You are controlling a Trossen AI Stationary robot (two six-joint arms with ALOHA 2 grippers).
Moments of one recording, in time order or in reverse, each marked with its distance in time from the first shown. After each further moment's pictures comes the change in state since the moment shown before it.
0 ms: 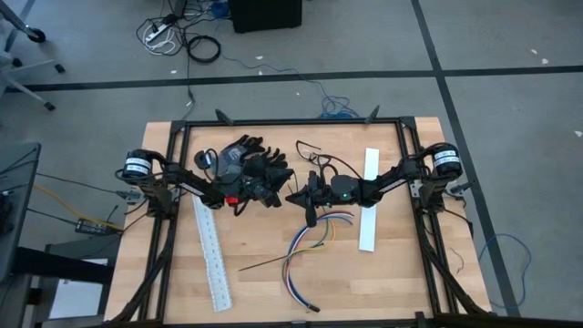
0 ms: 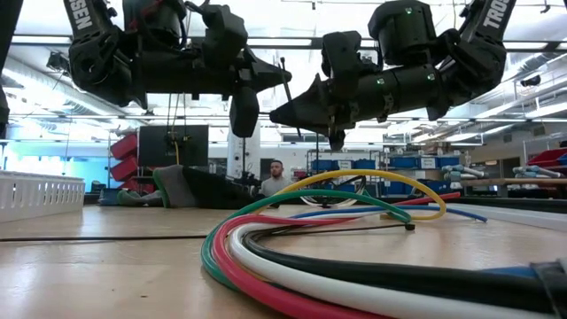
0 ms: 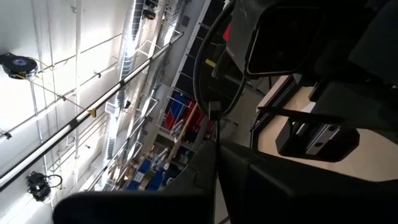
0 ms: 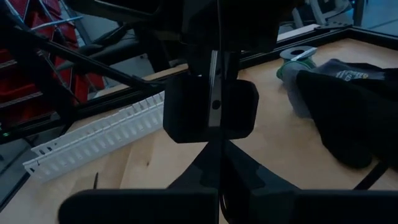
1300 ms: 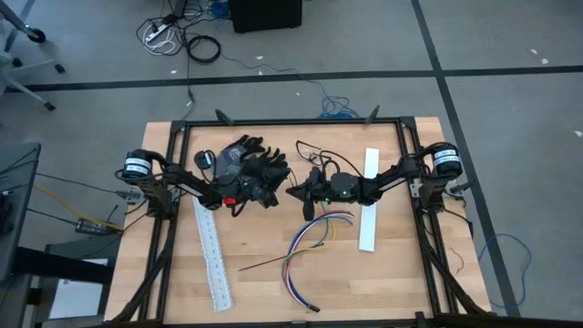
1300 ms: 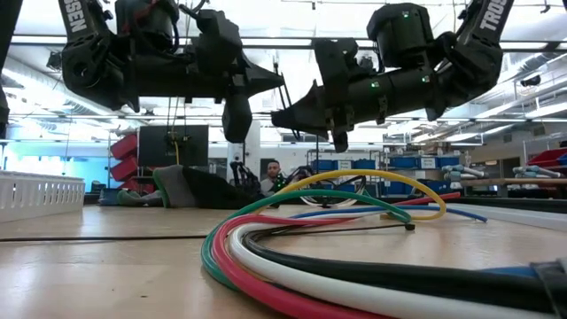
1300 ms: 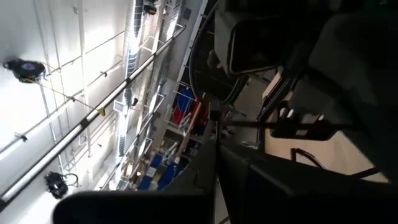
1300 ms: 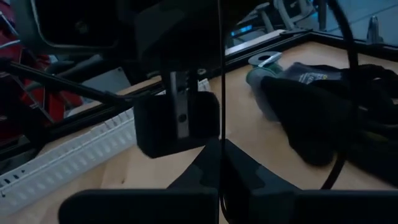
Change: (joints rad) left arm -0.005 -0.001 -0.040 0.039 -0.043 0.078; right arm -0.016 0.000 0.000 0.002 0.081 0.050
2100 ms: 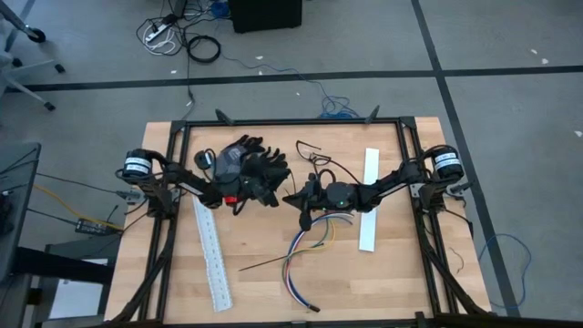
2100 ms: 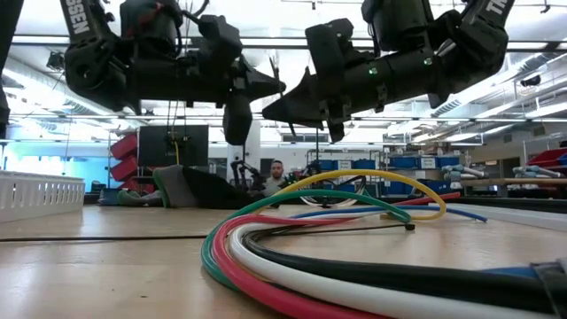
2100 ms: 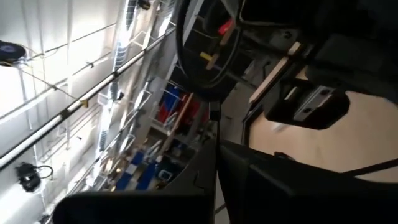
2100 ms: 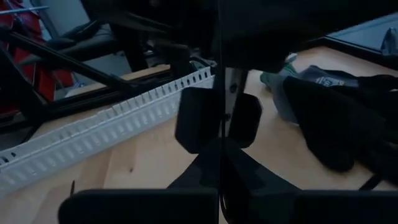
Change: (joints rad) left arm 0.020 0.000 0.000 -0.031 0.034 -0.115; right arm 0.090 0.001 0.068 -0.104 0.098 -0.080
